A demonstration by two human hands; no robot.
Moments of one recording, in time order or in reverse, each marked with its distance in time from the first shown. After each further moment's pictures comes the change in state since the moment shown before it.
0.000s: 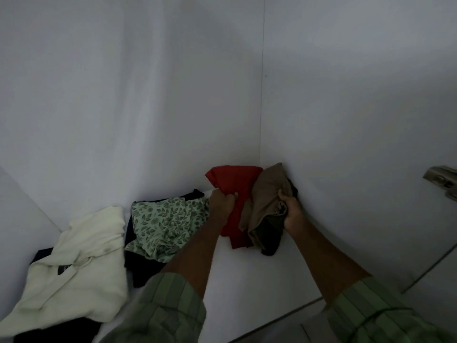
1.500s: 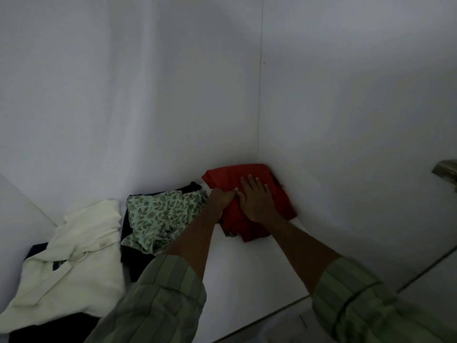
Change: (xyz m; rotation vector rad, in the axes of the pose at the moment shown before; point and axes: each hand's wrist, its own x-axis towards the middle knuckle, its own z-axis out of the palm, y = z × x) left_hand 0.056 -0.052 0.017 -0.137 -0.220 -0.206; right_hand 0.004 0.053 0.046 -1.871 -0.117 -0.612
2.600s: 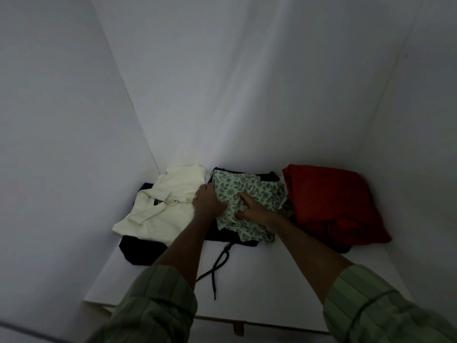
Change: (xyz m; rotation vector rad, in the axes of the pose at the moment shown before) left_hand -0.109 -0.065 -0.210 0.801 0.605 -0.005; right_hand -0.012 -0.171 0.064 0.765 -0.778 -0.271
